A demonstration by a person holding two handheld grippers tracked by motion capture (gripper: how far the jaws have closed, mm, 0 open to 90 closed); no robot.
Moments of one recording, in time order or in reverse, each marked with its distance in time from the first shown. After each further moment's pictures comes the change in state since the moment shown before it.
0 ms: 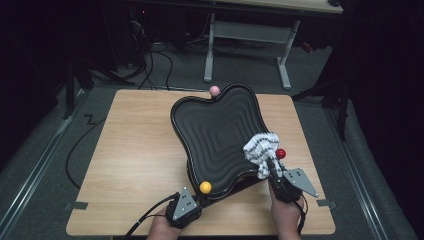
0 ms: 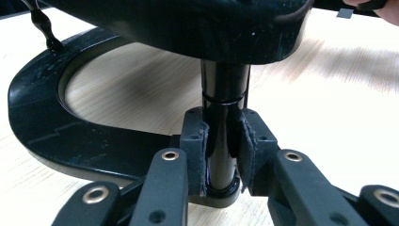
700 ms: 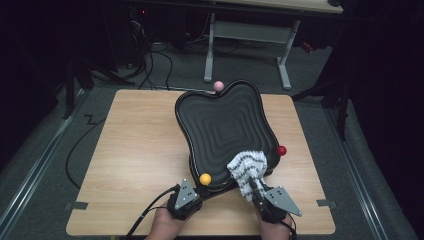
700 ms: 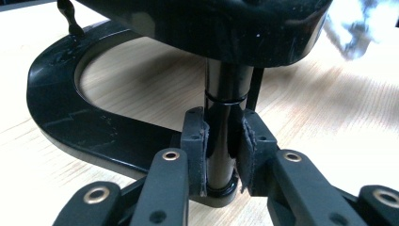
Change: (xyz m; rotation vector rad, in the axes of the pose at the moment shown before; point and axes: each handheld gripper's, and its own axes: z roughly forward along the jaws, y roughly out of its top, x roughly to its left) left arm 0.014 0.006 0.013 0.004 0.042 -0.063; right arm 0.051 -0.023 -0.026 0.070 0.149 -0.073
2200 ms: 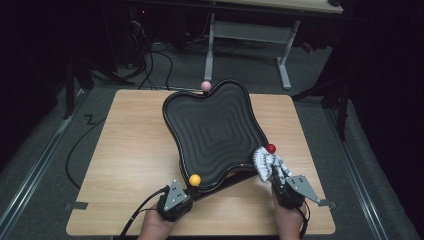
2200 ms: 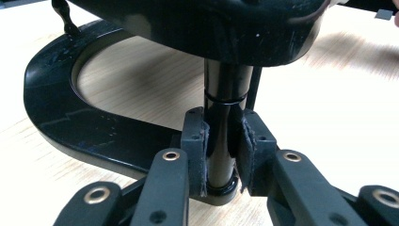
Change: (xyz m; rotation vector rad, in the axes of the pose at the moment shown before) left arm 0.013 -0.008 -0.021 0.018 0.023 -0.001; right arm -0.064 -0.005 0.015 -0.017 -0.183 0.098
